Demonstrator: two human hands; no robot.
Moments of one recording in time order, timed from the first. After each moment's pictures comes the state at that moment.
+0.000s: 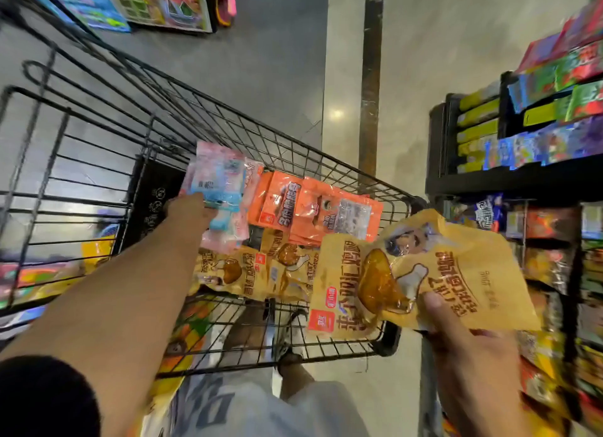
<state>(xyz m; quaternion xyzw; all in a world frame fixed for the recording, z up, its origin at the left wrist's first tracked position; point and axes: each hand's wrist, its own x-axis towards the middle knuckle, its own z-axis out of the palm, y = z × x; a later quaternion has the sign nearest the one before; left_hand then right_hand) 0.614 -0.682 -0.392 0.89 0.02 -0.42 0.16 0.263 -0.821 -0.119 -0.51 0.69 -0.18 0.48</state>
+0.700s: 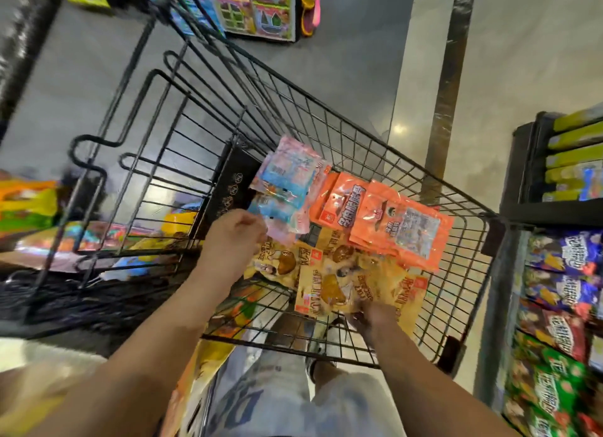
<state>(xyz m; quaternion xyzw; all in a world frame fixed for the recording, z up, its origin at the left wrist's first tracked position) 0.547 -0.595 -0.255 0.80 0.12 -0.41 0.43 0.289 -0.741 -0.388 -0.20 0.78 0.11 0.58</state>
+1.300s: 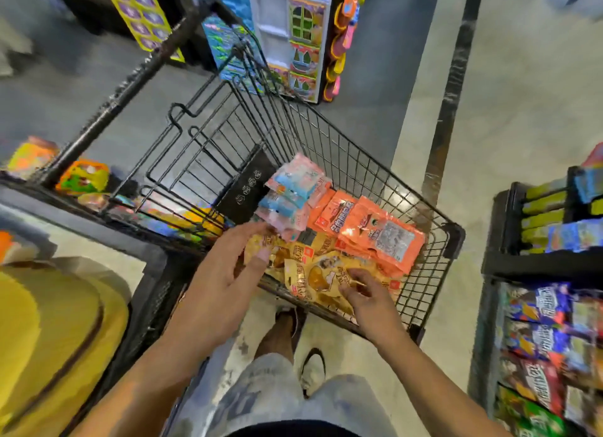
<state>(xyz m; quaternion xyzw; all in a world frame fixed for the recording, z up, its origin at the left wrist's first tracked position) 0.373 -0.514 -0.103 0.86 -0.13 -0.24 0.44 0.233 -0.744 -0.226 -0.70 0.41 0.12 0.57</state>
